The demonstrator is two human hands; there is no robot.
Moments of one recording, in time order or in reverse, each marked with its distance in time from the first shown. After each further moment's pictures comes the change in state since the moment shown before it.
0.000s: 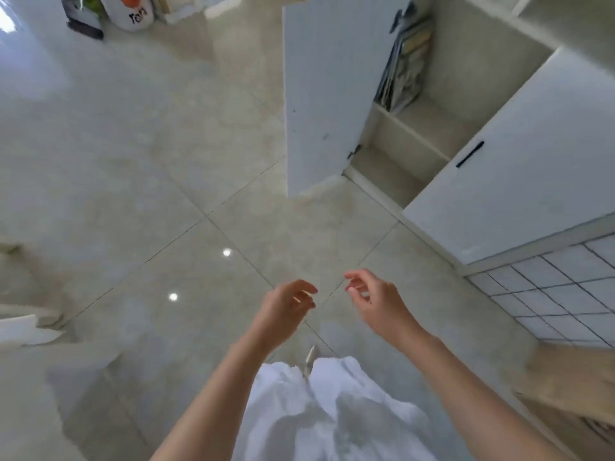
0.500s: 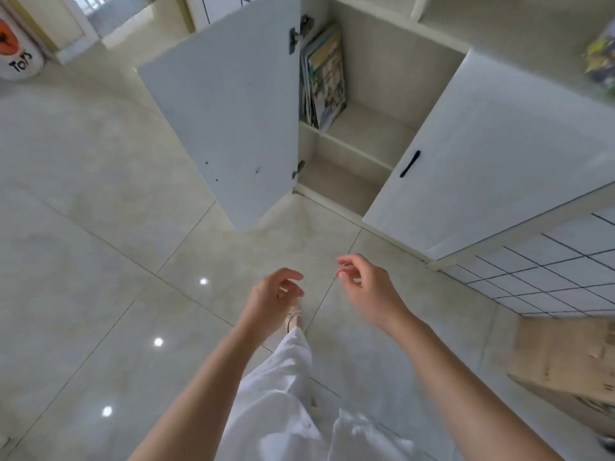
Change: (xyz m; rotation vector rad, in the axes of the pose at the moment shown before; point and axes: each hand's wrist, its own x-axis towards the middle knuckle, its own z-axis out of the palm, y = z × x) left_hand 0.196 0.121 0.033 0.079 -0.119 0.069; right_hand 0.141 0.049 -0.127 0.195 0.194 0.204
